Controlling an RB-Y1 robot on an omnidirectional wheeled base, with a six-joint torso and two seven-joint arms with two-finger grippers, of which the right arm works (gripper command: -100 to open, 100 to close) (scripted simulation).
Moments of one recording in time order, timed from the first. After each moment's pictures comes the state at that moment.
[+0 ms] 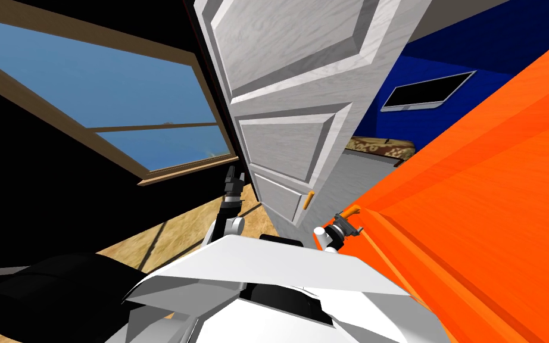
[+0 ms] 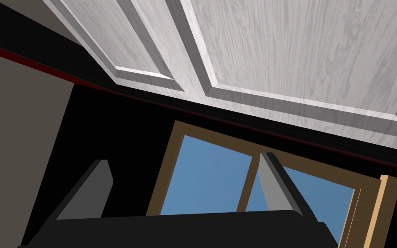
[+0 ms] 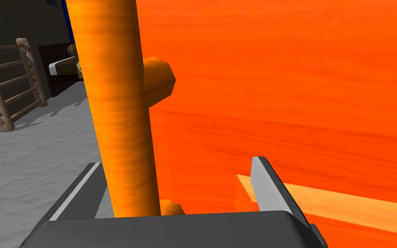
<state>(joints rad) -0.12 -0.05 -0.18 -0.72 -1.02 -1.15 -0.95</state>
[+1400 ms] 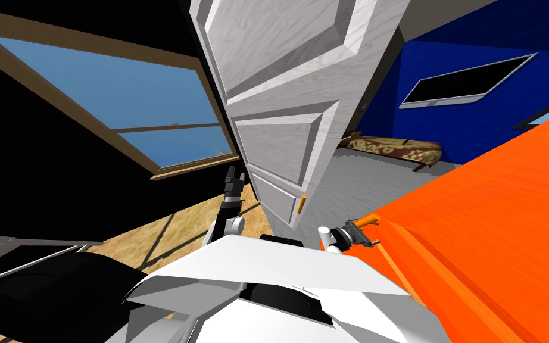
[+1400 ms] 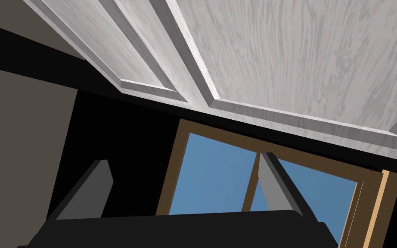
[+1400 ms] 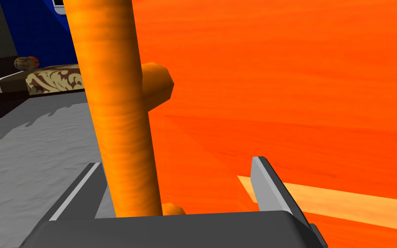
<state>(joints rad) -0.16 -0.07 -0.28 -0.66 -1.12 -1.27 -0.94</state>
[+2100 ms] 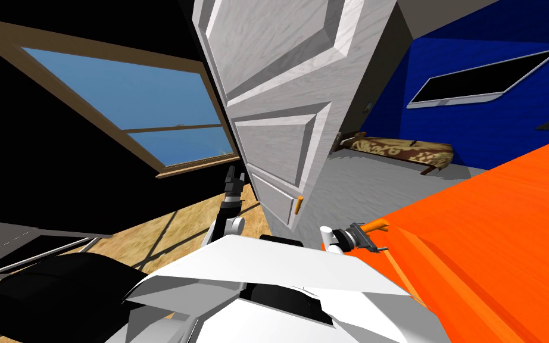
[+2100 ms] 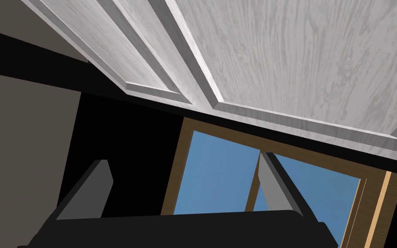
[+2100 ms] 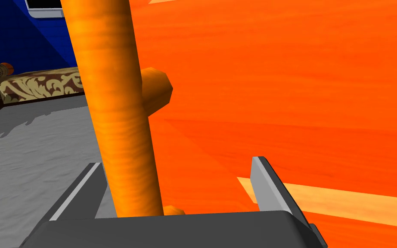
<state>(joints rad) -0.17 -0.07 -0.32 -0.65 -1.16 -1.31 -0.93</state>
